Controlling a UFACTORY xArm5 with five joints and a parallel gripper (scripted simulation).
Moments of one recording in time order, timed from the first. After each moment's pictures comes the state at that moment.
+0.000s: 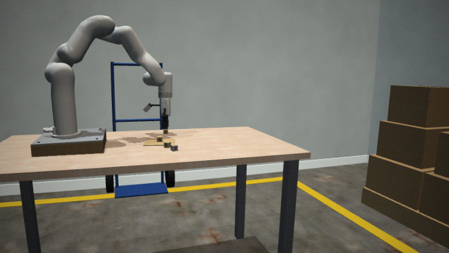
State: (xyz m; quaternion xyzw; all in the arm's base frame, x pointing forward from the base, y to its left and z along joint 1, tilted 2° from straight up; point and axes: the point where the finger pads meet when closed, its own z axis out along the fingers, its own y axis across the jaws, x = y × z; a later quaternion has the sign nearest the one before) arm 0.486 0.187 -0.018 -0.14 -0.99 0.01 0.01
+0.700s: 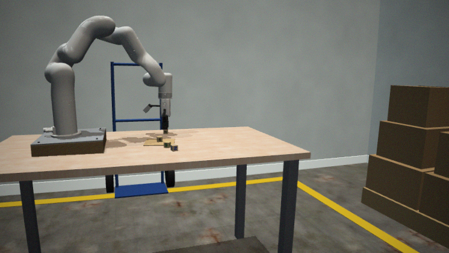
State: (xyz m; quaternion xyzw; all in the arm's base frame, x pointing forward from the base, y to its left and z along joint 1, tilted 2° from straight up) arm 0.486 0.187 -0.022 -0.14 -0.99 0.01 0.01
